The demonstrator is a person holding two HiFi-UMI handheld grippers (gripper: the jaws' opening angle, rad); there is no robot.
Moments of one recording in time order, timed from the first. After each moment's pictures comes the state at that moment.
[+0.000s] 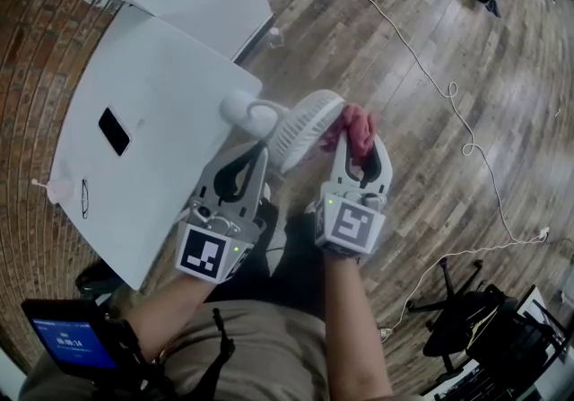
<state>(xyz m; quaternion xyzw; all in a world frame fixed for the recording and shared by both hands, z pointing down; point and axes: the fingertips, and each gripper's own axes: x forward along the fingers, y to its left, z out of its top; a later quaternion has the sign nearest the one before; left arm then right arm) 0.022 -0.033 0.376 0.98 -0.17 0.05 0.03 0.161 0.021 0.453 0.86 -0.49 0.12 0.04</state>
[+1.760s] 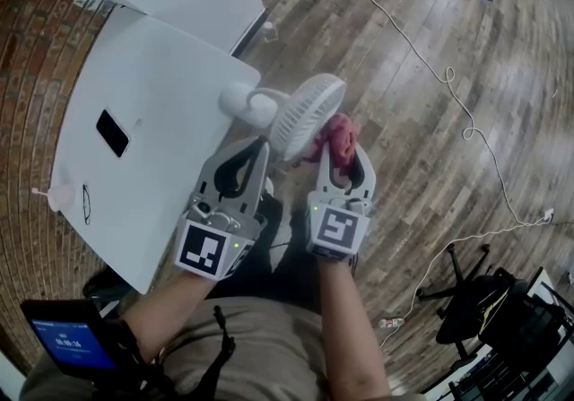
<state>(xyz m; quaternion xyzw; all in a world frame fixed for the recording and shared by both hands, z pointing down) 0.015 -0.019 0.381 0.99 -0.14 0.05 0.04 0.110 0.047 0.494 0.85 -0.49 0.17 0.08</state>
